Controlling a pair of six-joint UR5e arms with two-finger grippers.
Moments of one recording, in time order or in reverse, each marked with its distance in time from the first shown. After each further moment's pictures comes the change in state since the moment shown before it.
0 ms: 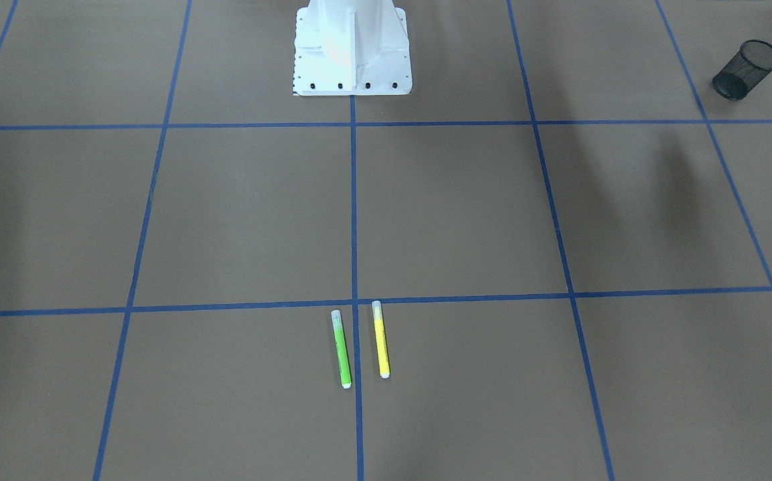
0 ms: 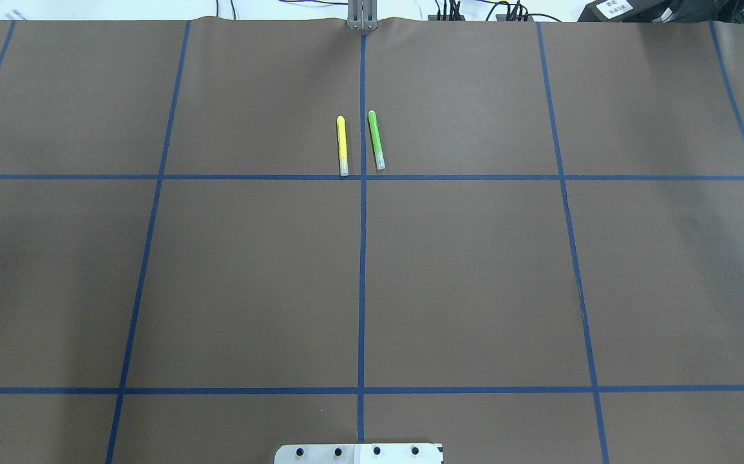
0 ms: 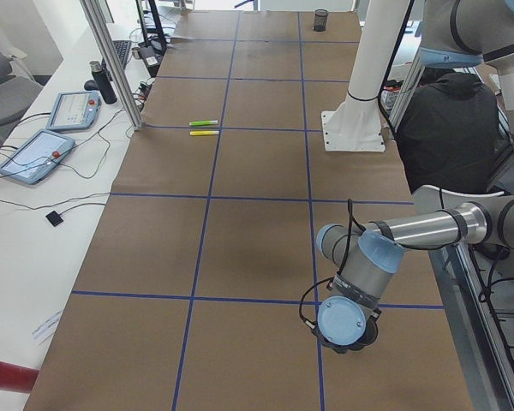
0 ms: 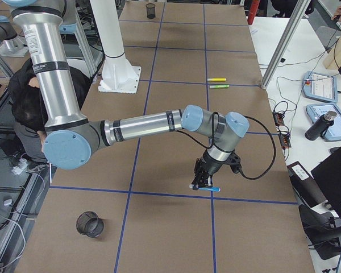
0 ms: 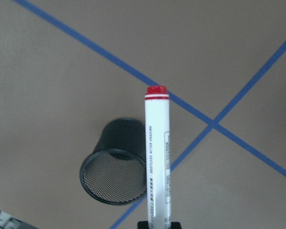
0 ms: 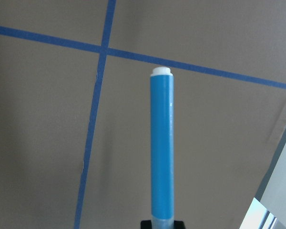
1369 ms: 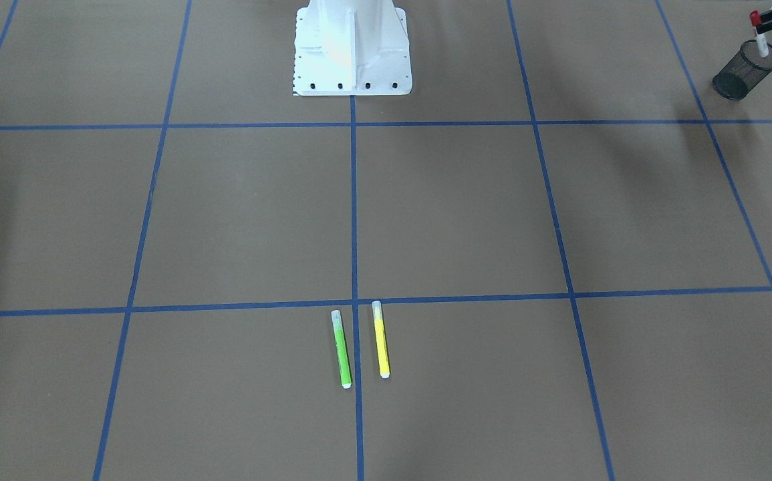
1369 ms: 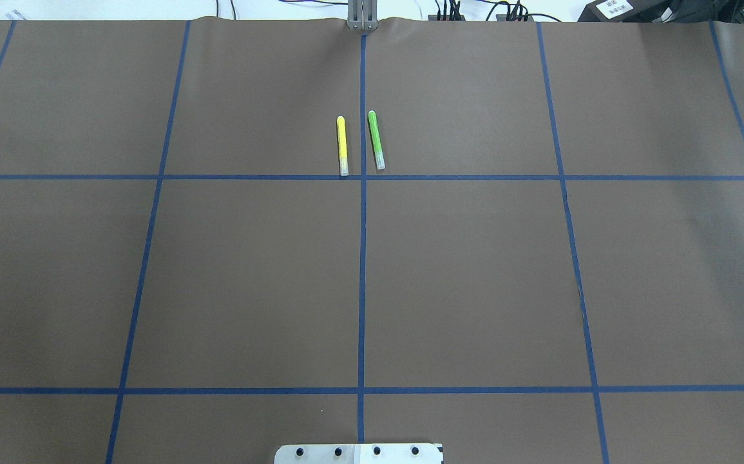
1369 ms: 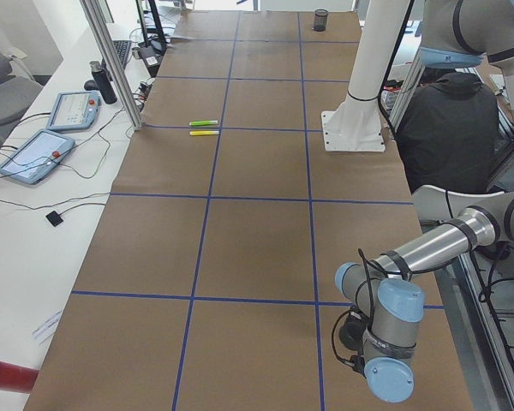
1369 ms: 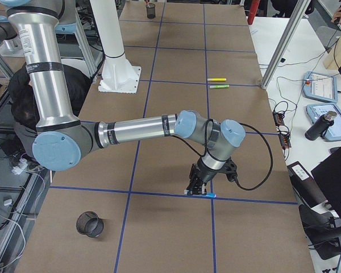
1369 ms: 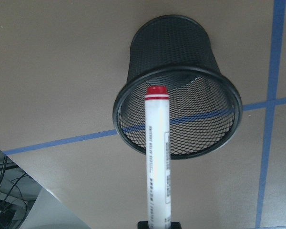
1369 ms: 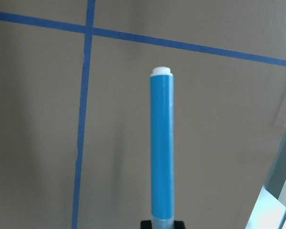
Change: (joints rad) left arm -0.046 0.045 0.201 0.041 -0.144 0.013; right arm 0.056 -0.037 0.002 0.003 0.024 -0.035
